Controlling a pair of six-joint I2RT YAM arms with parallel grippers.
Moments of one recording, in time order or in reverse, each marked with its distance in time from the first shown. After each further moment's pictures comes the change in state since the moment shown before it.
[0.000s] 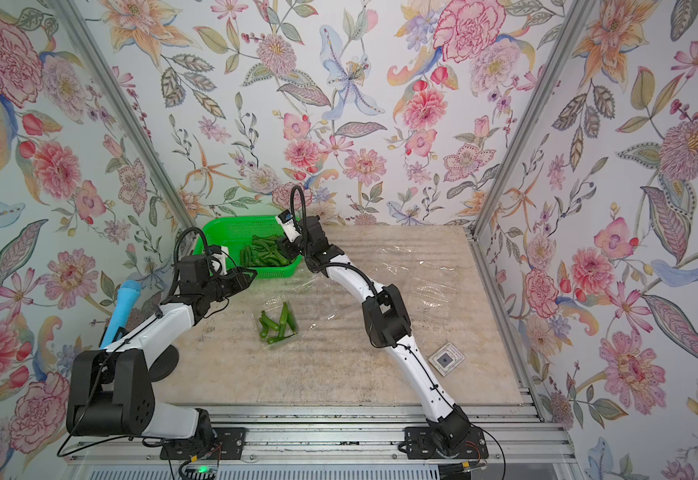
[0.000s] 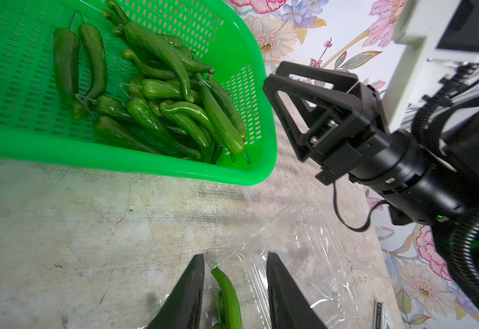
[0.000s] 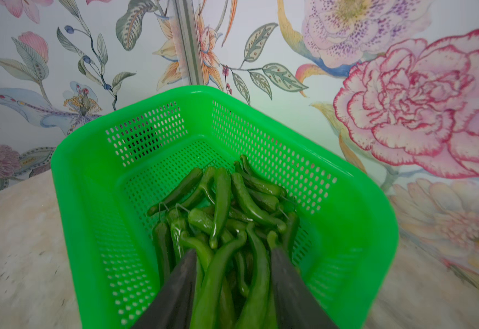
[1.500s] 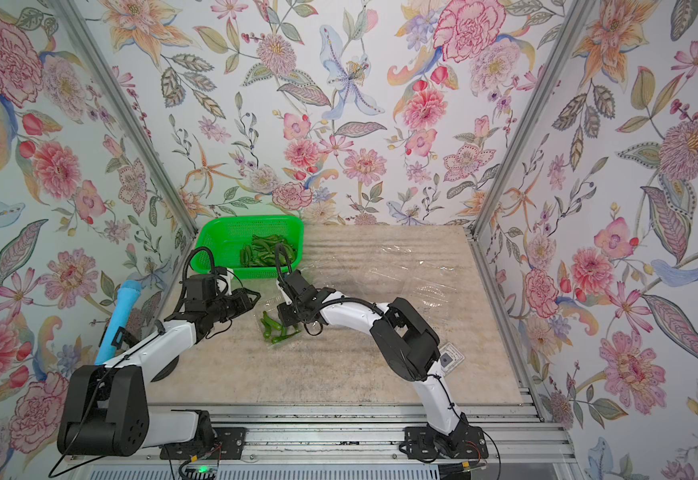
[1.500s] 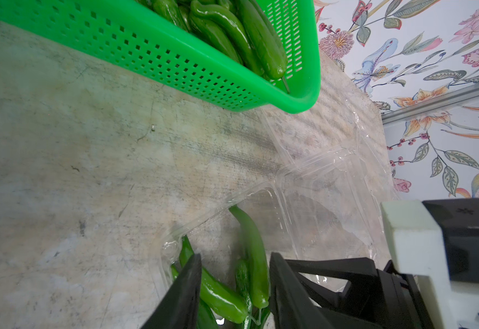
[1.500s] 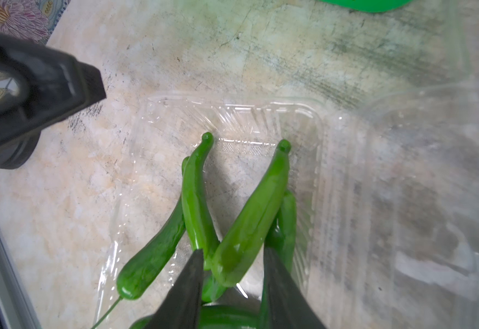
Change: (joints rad) left arm -0.045 -0.093 -0.173 -0.043 -0.057 -0.019; right arm 0.252 -0.438 -0.757 -0.204 0.141 0.460
